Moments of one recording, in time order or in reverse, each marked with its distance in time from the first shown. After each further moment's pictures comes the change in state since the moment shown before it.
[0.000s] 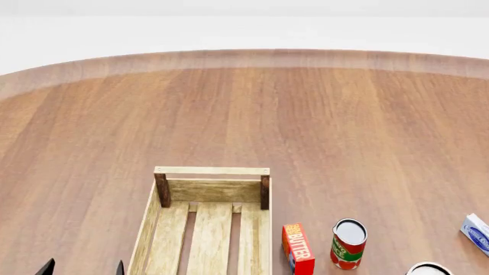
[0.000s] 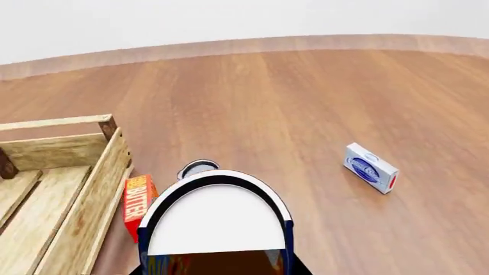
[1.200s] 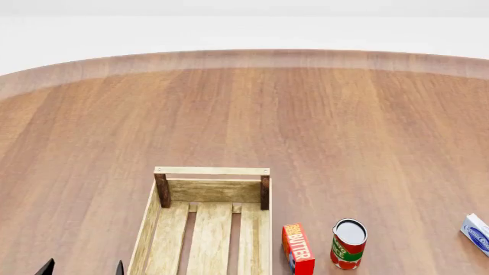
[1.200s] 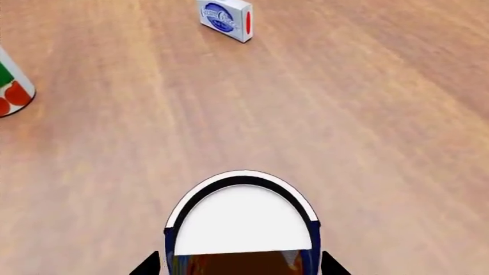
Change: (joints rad) left arm 0.006 0.017 -0.024 0.001 0.016 -0.005 0.019; right arm -0.033 -0.043 0.108 0.622 -0.160 -0.313 -0.112
